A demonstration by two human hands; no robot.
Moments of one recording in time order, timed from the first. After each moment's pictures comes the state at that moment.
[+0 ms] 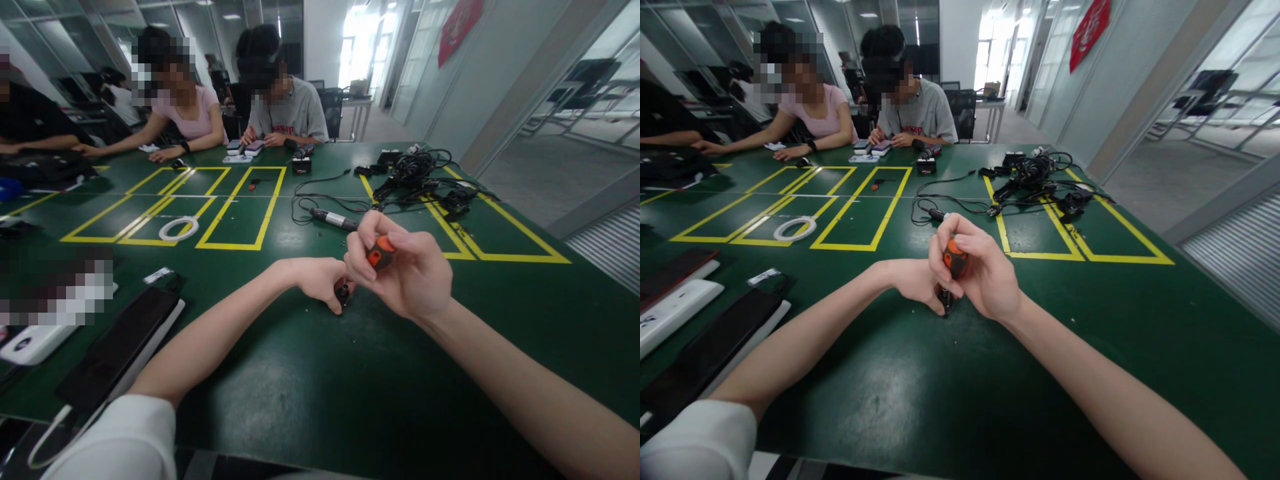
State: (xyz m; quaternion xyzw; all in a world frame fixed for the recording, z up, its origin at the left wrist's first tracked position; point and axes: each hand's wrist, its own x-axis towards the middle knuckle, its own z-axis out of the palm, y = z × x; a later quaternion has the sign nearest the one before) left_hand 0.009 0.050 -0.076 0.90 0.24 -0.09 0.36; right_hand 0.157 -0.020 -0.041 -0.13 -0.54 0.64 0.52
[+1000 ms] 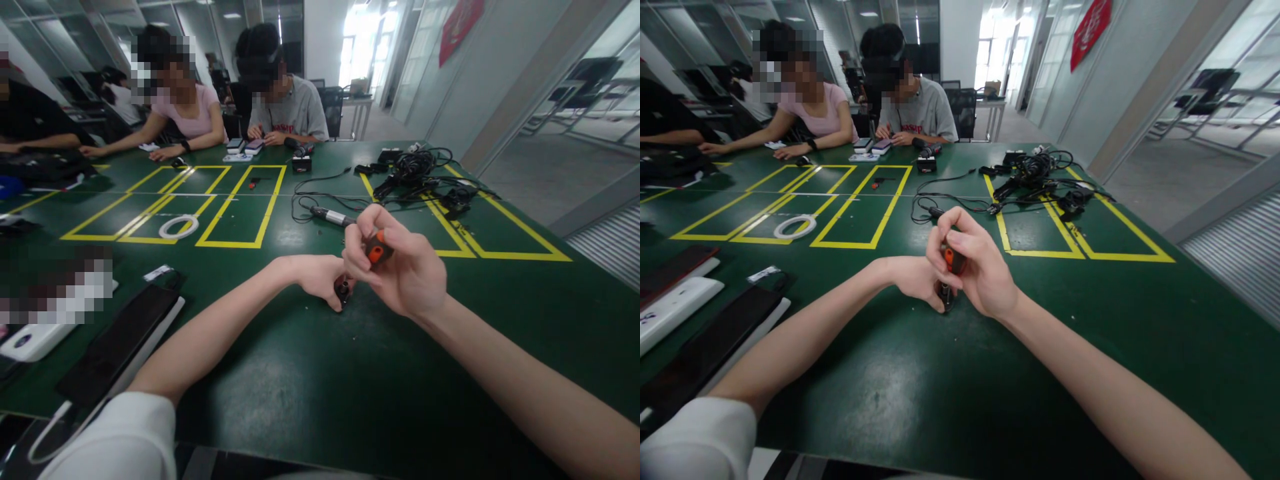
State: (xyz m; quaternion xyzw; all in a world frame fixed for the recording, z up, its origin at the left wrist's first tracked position) left_hand 0.009 0.048 -0.076 0.90 0.24 -0.08 0.34; right_hand 0.154 -0.020 -0.043 -0.15 -0.54 0.63 0.54
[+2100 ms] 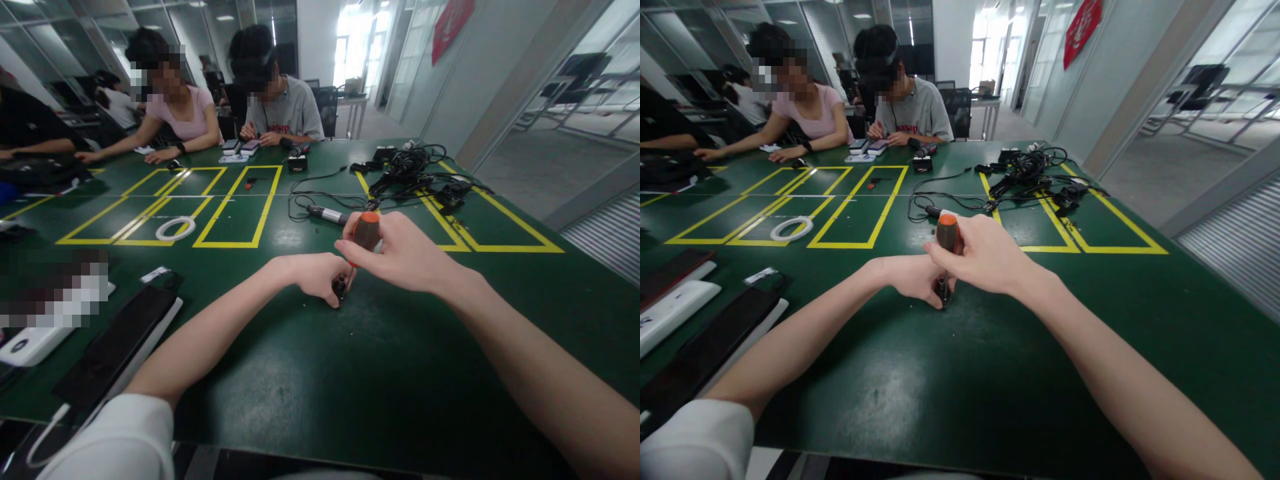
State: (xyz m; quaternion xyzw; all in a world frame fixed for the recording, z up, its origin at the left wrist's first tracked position) left_hand 0.012 0.043 -0.071 0.91 0.27 -0.10 0.29; right_hand 0.178 -0.009 -0.022 -0.45 -0.83 0.18 0.29
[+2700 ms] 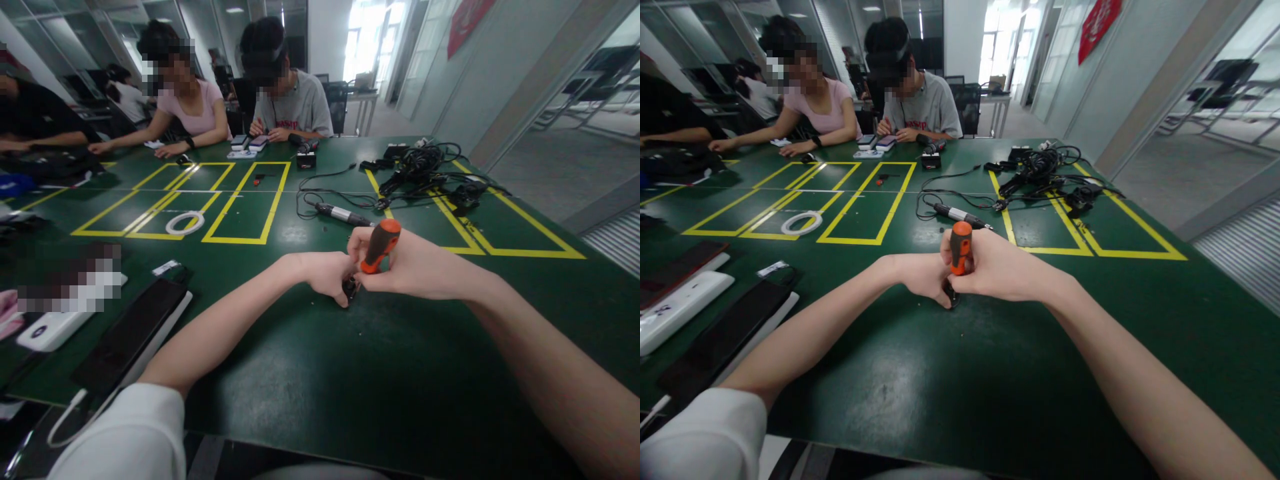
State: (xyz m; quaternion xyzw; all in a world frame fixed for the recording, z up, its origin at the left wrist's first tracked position) left_hand 0.011 0.046 -0.081 0.92 0.27 -0.08 0.27; right_hand 0.182 -0.012 -0.022 -0.41 -0.82 0.34 0.19
